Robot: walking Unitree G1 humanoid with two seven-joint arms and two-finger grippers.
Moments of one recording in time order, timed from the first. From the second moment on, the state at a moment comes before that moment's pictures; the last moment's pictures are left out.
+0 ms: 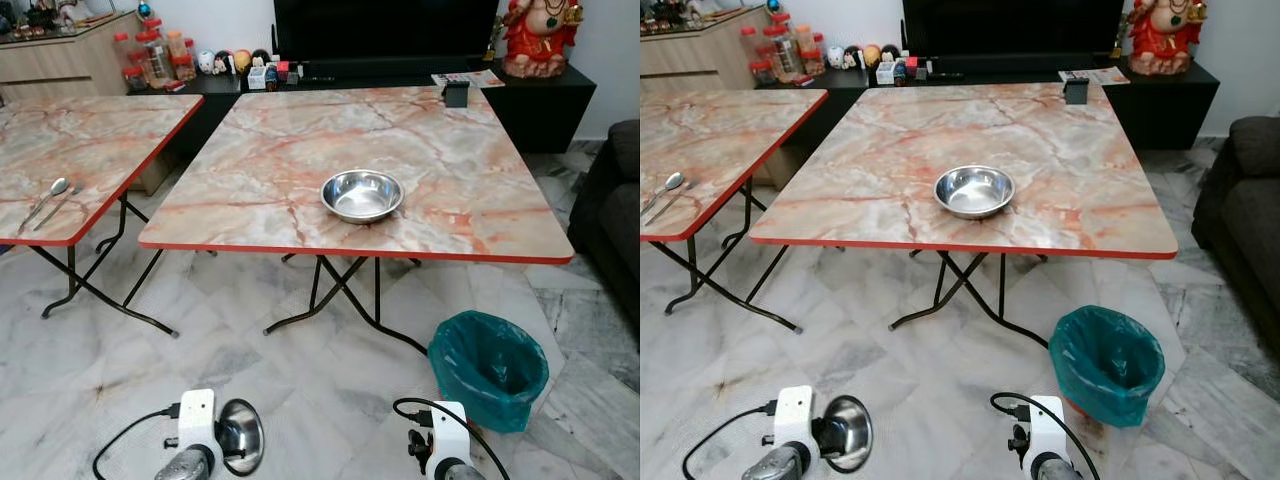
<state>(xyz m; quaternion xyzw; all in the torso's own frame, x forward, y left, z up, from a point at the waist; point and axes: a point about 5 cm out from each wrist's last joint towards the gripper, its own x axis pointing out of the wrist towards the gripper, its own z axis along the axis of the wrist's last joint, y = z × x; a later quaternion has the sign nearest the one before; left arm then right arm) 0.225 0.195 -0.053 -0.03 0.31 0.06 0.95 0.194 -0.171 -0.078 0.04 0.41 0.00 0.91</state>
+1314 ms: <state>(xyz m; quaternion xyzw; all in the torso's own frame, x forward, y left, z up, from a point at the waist) 0.324 0.109 0.138 -0.19 -0.11 -0.09 0.97 0.196 -0.168 -0.077 0.05 0.41 0.00 0.91</state>
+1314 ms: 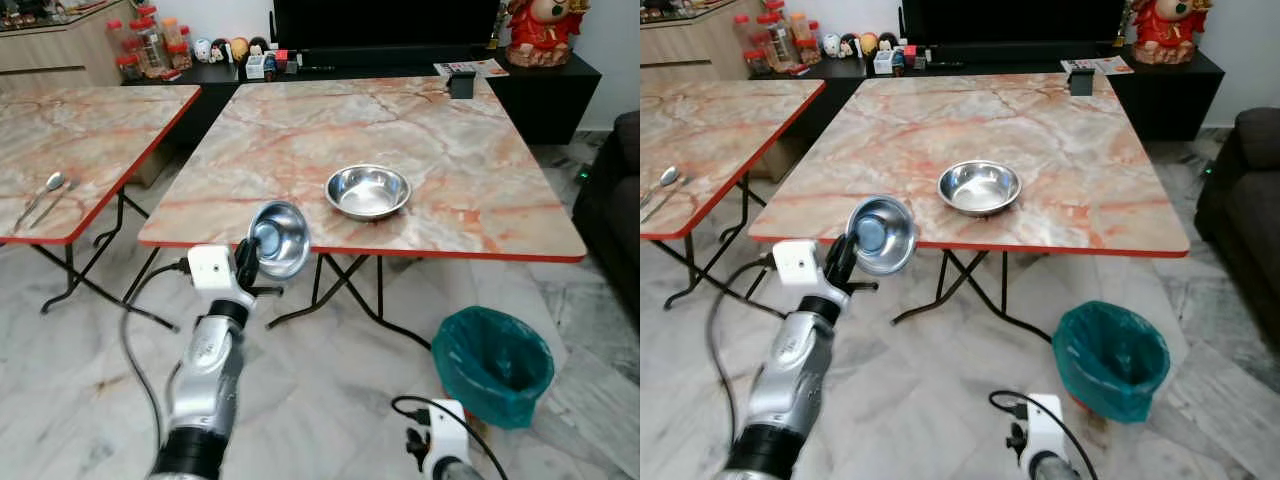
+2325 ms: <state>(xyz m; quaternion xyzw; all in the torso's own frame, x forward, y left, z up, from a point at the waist) 0.338 0.082 0.158 -0.24 -0.11 -0.15 0.95 0.196 -0.176 -0.077 0.04 0.41 -0.01 0.91</state>
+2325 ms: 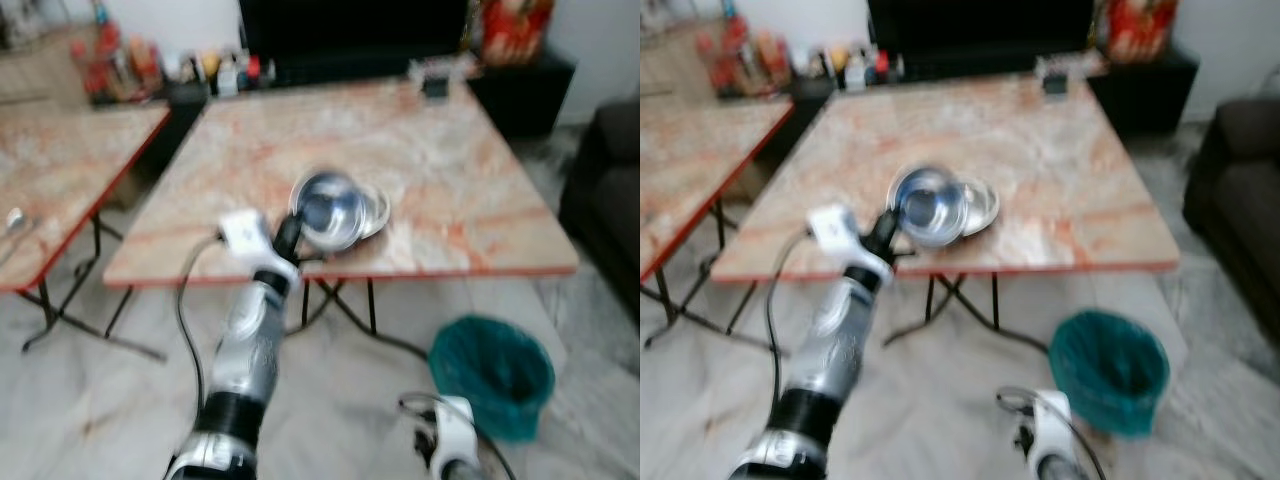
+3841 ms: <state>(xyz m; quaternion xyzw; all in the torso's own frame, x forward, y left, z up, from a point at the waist) 0.333 0.073 0.147 -0.23 -0.07 -0.22 0.95 0.198 -0.167 -0.077 0.03 0.41 0.00 0.91</state>
